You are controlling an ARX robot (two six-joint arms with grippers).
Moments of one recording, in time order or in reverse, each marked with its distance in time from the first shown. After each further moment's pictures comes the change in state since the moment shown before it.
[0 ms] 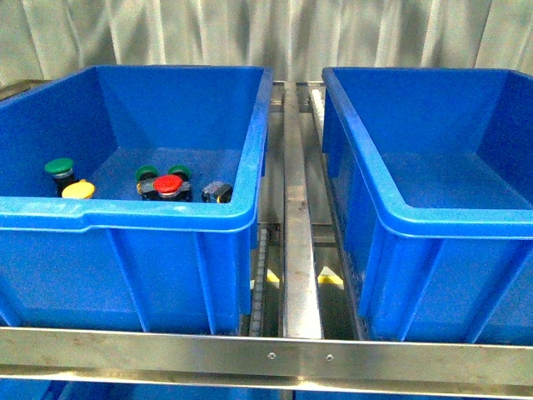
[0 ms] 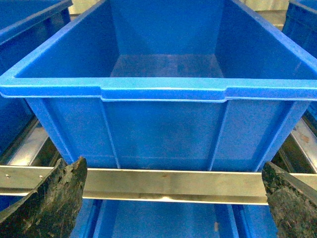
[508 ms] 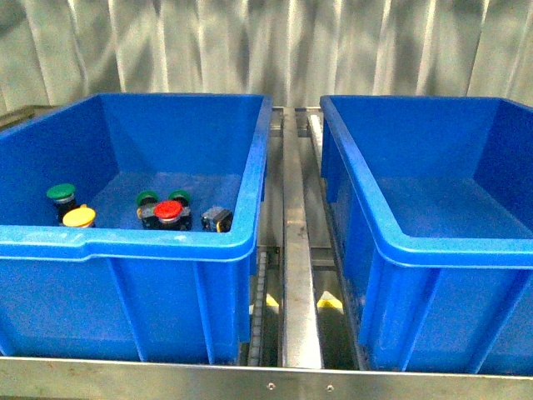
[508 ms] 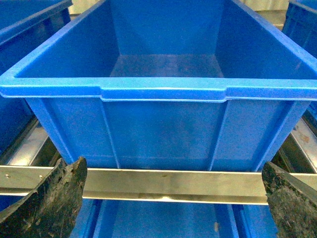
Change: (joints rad) left arm 0.000 0.000 0.000 0.000 0.000 0.000; right arm 0.000 0.000 0.000 0.000 0.000 0.000
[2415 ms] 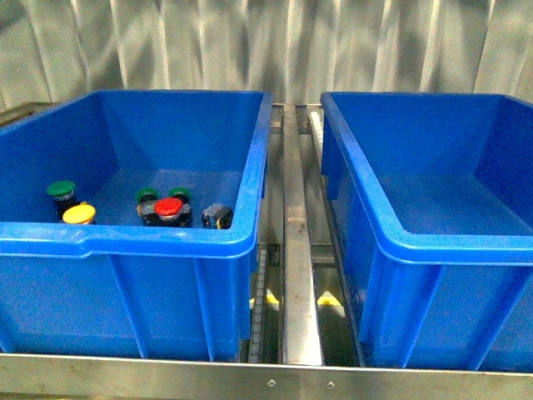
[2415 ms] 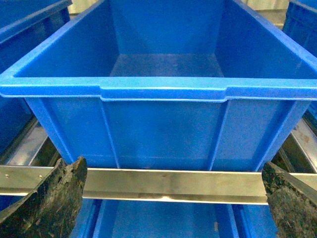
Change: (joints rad) left arm -0.059 1.158 0.798 0.240 -0.043 -0.287; right arm 0.000 0.000 0.000 0.000 0.001 0.000
